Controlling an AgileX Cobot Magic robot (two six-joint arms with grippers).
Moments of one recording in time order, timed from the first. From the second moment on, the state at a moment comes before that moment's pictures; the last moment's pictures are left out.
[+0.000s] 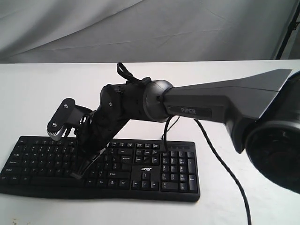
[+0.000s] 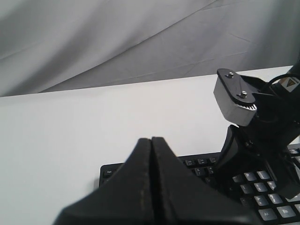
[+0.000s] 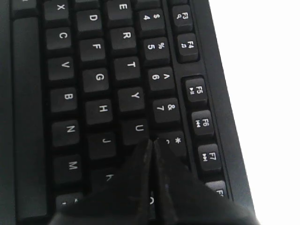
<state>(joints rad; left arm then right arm) -0.20 0.00 0.00 0.04 0.26 -0.02 0.86 2.30 -1.68 0.41 0.57 -0.81</state>
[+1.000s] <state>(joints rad) -0.20 0.00 0.00 0.04 0.26 -0.02 0.87 1.81 -1.45 0.26 0.55 -0.74</state>
